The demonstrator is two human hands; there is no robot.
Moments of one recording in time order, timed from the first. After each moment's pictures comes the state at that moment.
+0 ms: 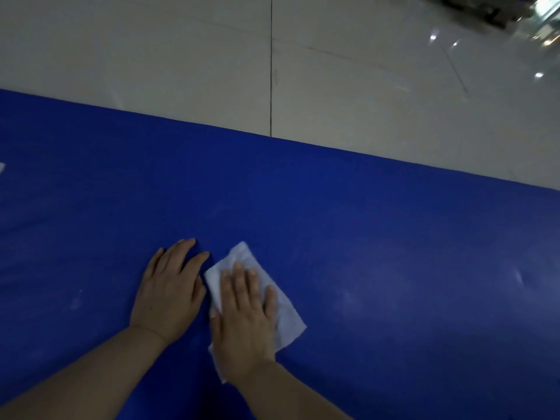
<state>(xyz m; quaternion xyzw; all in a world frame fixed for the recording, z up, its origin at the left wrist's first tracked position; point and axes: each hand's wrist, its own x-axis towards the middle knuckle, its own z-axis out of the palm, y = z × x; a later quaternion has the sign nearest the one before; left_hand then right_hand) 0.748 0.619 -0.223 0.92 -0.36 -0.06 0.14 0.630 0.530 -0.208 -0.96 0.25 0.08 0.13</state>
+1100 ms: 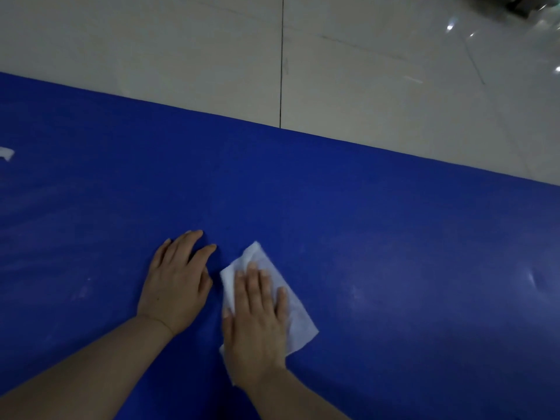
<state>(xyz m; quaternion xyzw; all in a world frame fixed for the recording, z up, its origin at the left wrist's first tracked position) 0.747 0.619 -0.223 0.91 -0.37 -0.04 0.16 0.613 0.531 -0.217 -0.96 0.27 0.04 0.10</state>
